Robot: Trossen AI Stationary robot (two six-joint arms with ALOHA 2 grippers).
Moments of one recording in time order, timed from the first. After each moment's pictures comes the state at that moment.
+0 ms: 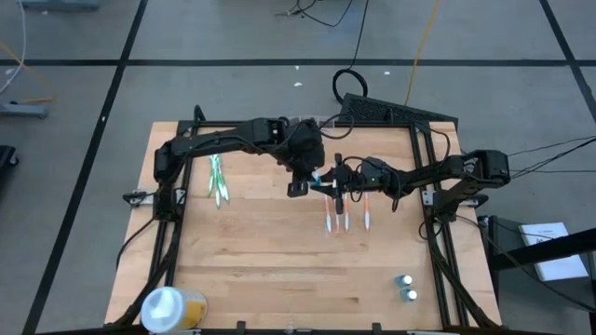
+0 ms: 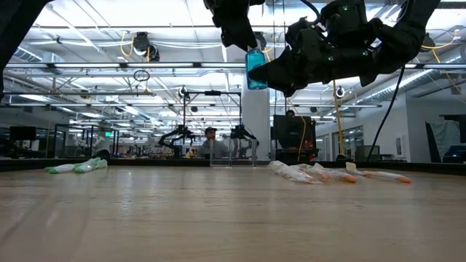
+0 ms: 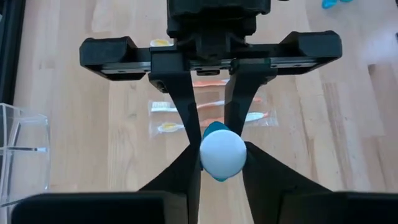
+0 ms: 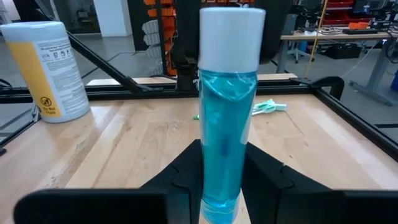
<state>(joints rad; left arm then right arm) 0.18 1.95 2.03 -1.05 0.18 0.20 -0.16 1.53 0.55 0.89 -0.18 0.02</state>
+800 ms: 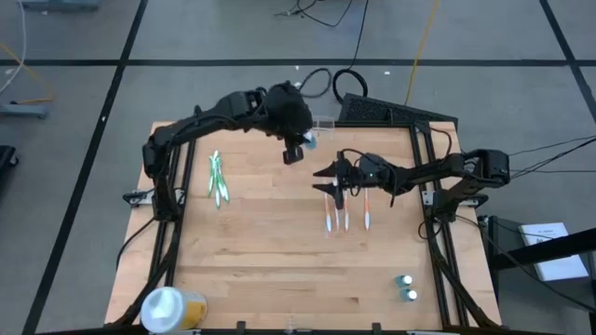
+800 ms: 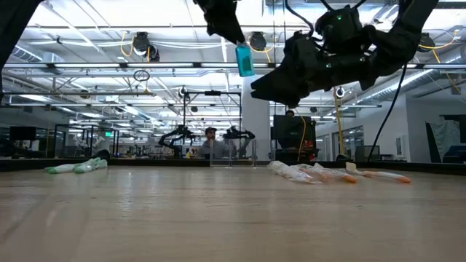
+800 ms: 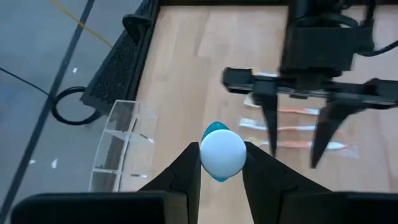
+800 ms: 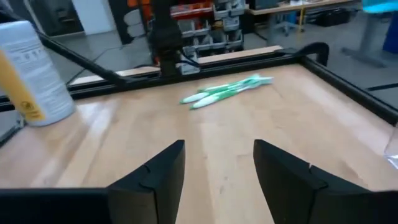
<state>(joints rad) 0.34 1.86 2.07 -1.02 0.03 0.23 -0.22 1.52 0.55 0.81 -0.19 0.12</state>
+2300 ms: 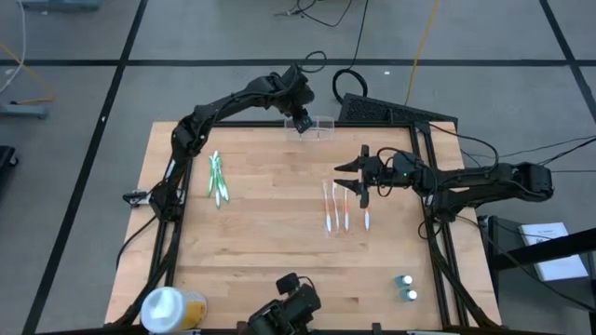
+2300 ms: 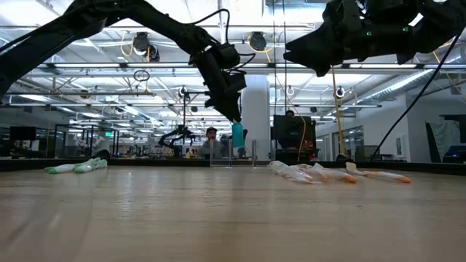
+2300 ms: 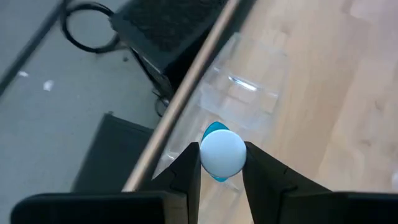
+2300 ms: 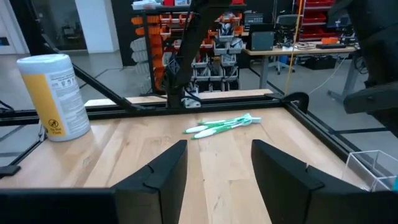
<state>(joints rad) 0.64 2.22 2.07 -0.81 0.11 0.17 -0.21 1.07 0.43 0.62 -0.15 0.04</state>
